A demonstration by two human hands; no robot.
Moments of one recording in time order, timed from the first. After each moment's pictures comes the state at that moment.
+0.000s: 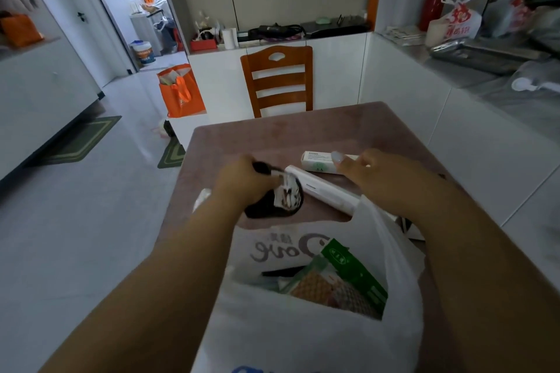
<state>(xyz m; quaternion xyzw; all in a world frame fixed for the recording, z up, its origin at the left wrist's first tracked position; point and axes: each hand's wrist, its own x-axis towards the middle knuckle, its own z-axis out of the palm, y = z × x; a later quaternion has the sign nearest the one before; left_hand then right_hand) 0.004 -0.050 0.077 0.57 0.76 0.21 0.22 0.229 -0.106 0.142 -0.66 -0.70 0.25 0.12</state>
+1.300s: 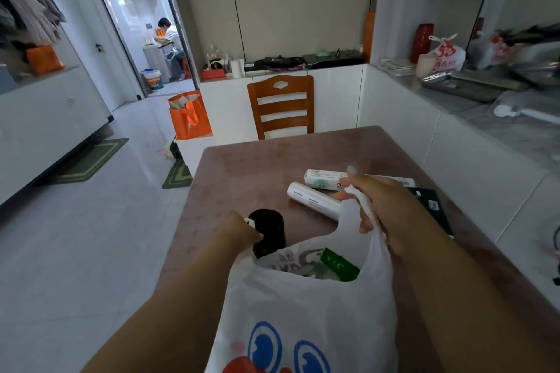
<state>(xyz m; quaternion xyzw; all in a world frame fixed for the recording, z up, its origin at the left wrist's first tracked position) -0.014 -0.111 0.044 0.46 0.83 0.14 0.28 0.219 -0.146 0.149 -0.64 -0.48 0.53 0.29</state>
